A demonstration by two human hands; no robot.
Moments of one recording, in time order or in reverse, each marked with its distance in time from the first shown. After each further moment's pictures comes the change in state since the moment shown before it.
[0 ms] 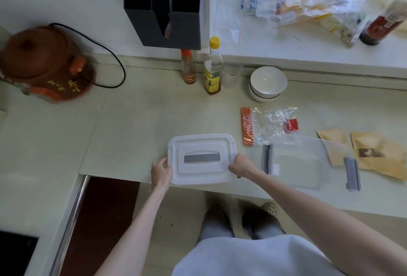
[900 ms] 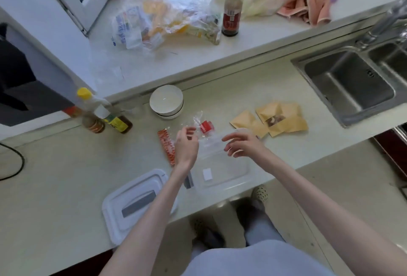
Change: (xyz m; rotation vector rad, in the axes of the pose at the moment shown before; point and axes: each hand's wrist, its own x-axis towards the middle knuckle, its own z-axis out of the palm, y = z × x) left_hand -0.115 0.229 0.225 0.091 -0.304 0.613; right_hand -0.108 0.177 -0.170 0.964 0.275 -0.210
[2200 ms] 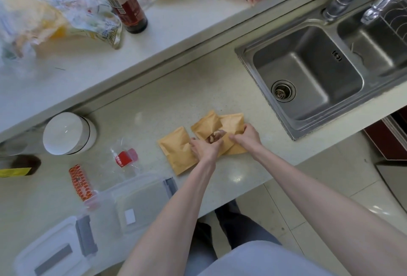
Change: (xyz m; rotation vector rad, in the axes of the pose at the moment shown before) left_hand 0.055 0.090 0.353 -0.013 -0.078 -0.660; right_hand 0.158 0.118 -0.288 -0.174 0.414 0.348
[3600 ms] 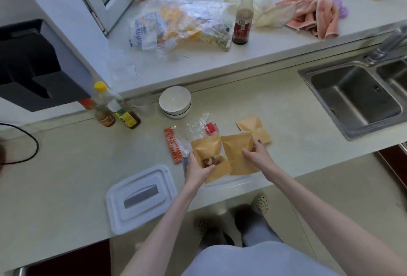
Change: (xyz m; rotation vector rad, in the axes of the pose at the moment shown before) left_hand -0.029 -0.178 -0.329 0.015 -0.088 0.434; right_hand -0.253 -0.028 0.179 0.129 -0.166 -0.338
